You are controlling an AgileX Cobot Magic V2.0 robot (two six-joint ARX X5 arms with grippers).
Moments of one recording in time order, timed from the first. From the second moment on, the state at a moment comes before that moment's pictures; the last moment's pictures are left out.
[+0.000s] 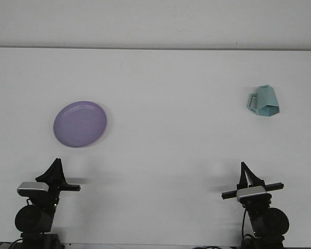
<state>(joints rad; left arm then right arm) 0.00 0.01 0.03 0.12 0.02 -0.04 0.08 0.00 0.02 -0.02 -0.05 -0.23</state>
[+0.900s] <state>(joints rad) 0.00 0.01 0.03 0.12 0.02 -0.05 0.08 0.00 0.02 0.00 -0.05 -0.22</state>
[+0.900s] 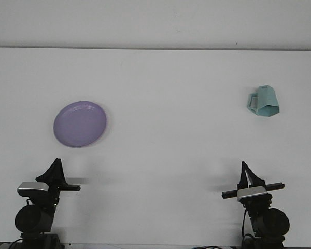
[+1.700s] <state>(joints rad) 0.00 0.01 0.03 0.15 0.02 -0.27 0.08 0.19 0.45 -0.23 0.17 0.25</state>
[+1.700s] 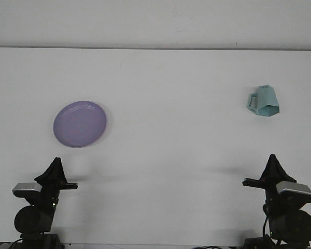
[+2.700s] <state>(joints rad) 0.00 0.01 0.03 0.15 0.02 -0.26 -0.33 1.27 0.60 0.45 -0.04 -0.26</state>
